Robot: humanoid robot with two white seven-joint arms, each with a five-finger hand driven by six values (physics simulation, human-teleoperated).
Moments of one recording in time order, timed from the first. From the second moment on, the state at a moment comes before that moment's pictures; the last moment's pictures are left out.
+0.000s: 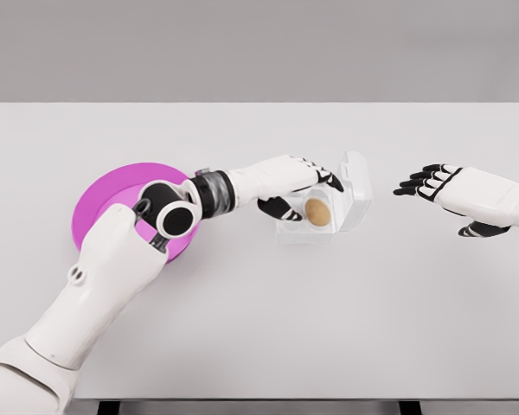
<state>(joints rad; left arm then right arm) -0.59 0.13 -0.60 -1.41 -0.61 -0.23 -0.61 -0.19 -0.81 0.09 -1.66 0.54 -0.61 0.61</state>
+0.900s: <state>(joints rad) -0.23 0.69 0.11 -1.59 -0.18 -0.61 -0.61 -0.20 -0.75 0.15 -1.68 0.54 -0.61 0.61</state>
